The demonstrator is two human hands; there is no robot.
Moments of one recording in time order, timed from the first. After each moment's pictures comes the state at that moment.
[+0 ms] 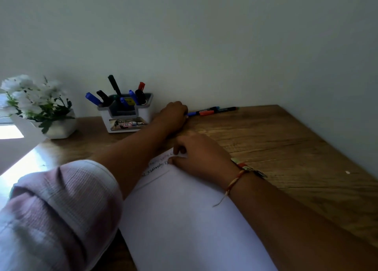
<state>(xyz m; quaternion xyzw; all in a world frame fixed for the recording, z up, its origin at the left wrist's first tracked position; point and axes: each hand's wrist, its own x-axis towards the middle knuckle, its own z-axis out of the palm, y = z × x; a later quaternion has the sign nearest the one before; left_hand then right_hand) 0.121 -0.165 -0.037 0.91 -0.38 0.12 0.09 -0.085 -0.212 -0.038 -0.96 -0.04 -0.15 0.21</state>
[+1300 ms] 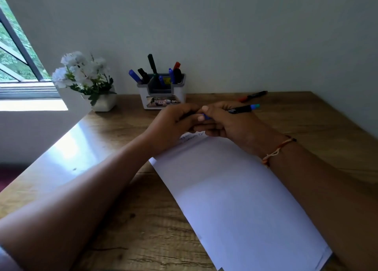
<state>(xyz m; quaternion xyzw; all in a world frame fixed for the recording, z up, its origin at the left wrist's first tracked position) -0.031 -0.020 -0.021 0.76 -0.44 0.01 0.48 -0.104 -0.191 -0.009 -0.70 -0.03 -0.06 0.72</state>
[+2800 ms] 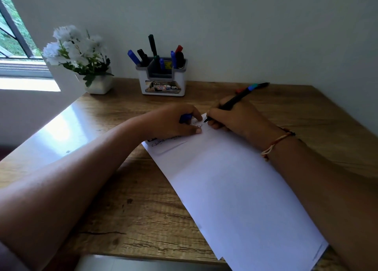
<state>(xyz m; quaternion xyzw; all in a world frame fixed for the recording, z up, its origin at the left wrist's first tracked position) -0.009 -0.012 -0.025 0.87 -0.44 -0.08 0.22 -0.092 -0.205 -0.025 -0.88 0.05 -0.11 0.45</state>
